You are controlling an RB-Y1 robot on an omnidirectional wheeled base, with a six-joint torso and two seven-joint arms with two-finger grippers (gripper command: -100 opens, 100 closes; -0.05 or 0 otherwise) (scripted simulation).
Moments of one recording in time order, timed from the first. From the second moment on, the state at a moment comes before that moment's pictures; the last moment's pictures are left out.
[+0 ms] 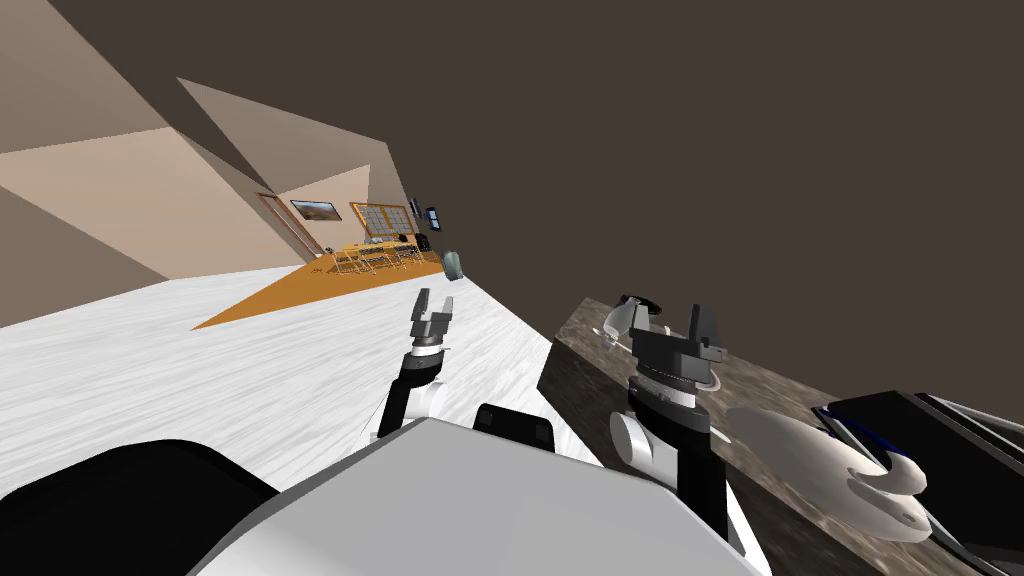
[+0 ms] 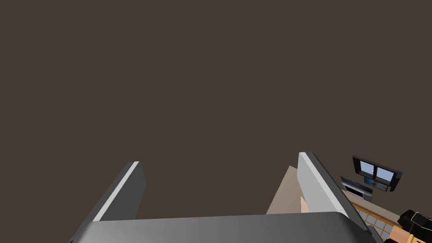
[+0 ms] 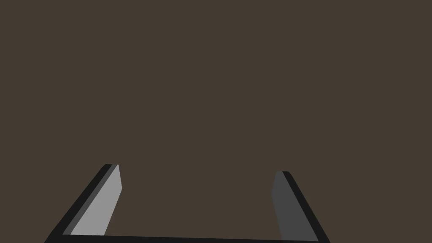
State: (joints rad) left arm 0.53 0.04 -0.03 -2.22 0.08 -0.59 0.04; right arm 0.48 0.00 -0.02 -2.32 0.00 -0.58 -0.10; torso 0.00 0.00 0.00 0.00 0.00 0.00
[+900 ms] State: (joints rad) left arm 0.53 0.04 -0.03 -2.22 0.08 -0.59 0.04; right arm 0.43 -0.18 -0.15 -2.19 0.05 -0.51 -0.05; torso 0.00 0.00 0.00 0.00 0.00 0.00
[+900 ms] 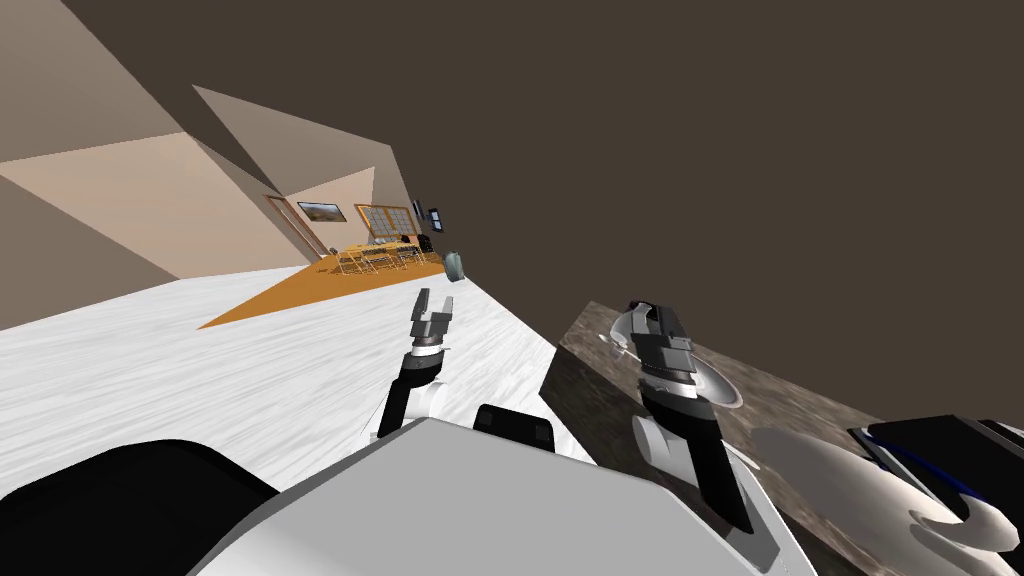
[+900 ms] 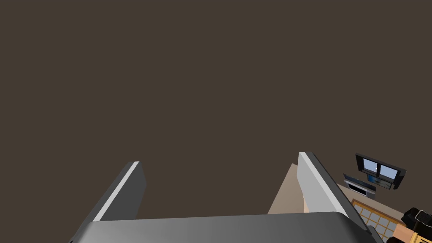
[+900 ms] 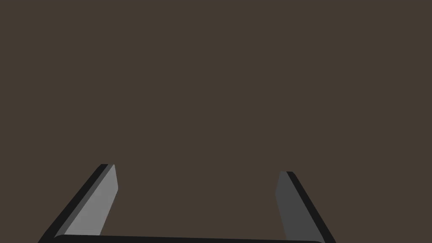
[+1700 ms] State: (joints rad) left arm 0.53 0.04 -0.03 -2.22 0.08 -0.59 0.04; right arm 0.44 -0.35 -0.27 -1.98 0.17 -0.41 0.07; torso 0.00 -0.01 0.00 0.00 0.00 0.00
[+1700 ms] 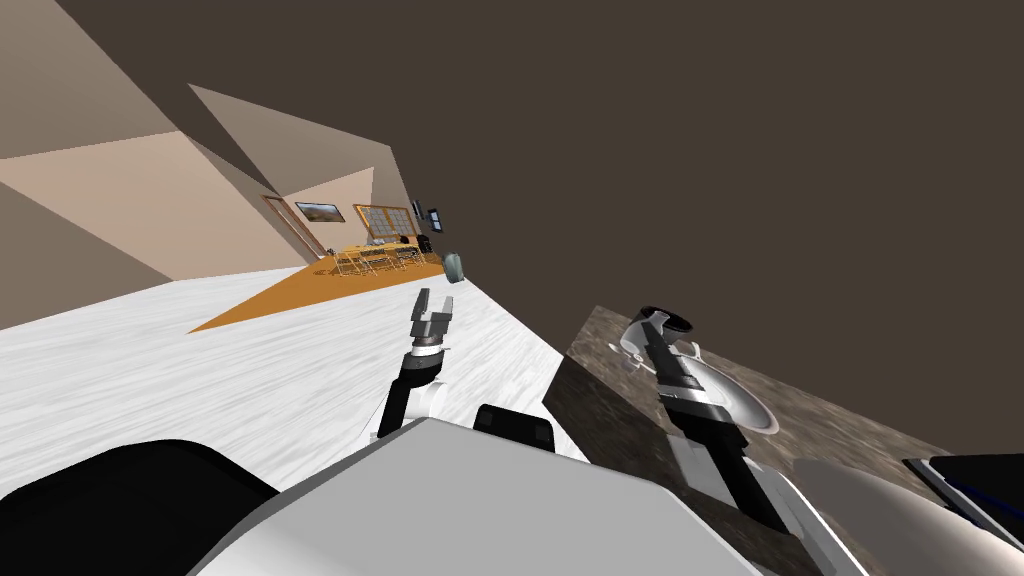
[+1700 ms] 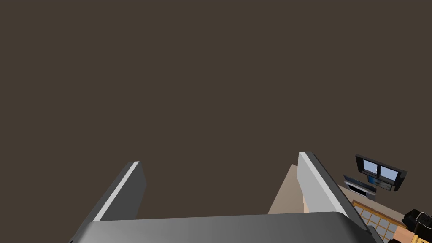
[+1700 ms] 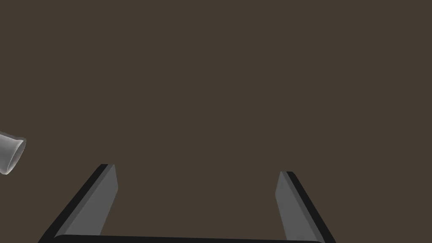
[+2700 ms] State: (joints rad) left arm 0.53 0.04 -0.03 -2.22 0.08 -0.59 0.04; right arm 0.52 -0.57 -0.34 -1.76 0.31 -0.27 0.22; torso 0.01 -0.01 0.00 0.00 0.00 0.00
